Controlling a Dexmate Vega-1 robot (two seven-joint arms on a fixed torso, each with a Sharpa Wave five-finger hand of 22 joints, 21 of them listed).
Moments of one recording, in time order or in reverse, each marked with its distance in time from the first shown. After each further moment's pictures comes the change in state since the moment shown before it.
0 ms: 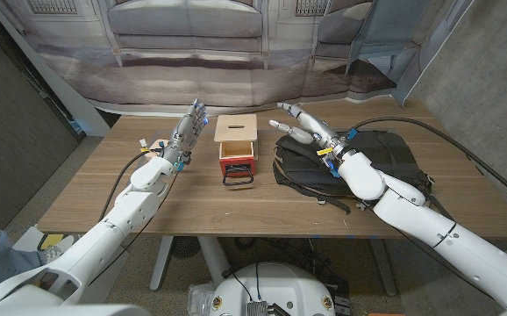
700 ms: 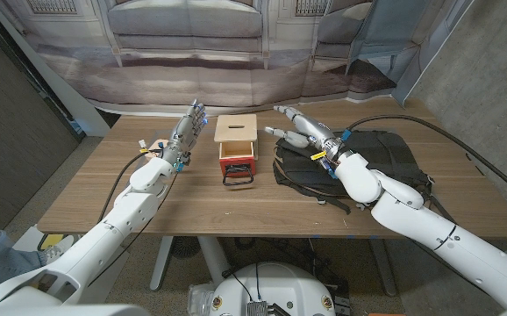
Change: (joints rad) left arm 0.008 0.003 -0.004 -0.001 -0.001 -0.010 -0.001; left_hand 0.000 0.000 -0.008 0.000 0.000 0.000 0.000 0.000 0.000 0.000 0.000 0.000 0.000 0.000 0.000 0.000 0.000 -0.008 0.000 0.000 0.000; right arm 0.002 -0.012 -0.032 -0.059 -0.118 -0.100 0.014; right_hand 0.037 0.003 0.011 -0.024 -0.009 0.000 0.000 0.000 0.000 0.000 0.000 0.000 0.000 0.000 0.000 0.000 0.000 0.004 -0.004 -0.007 0.000
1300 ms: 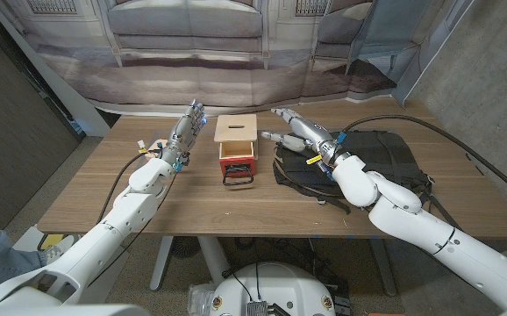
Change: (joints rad) left arm 0.001 0.000 -0.003 0.004 -0.002 -0.008 -0.005; left_hand 0.004 0.004 0.000 0.000 0.000 0.006 -0.006 0.000 0.000 0.000 0.000 0.000 0.000 0.000 0.000 0.000 0.000 -0.003 0.004 0.000 0.000; right arm -0.006 -0.006 -0.030 -0.045 -0.090 -0.077 0.022; right_hand 0.035 -0.006 0.005 -0.019 0.000 -0.006 -0.005 -0.007 0.000 -0.007 -0.007 -0.008 0.000 -0.007 0.007 0.000 0.000 0.000 0.000 -0.010 0.000
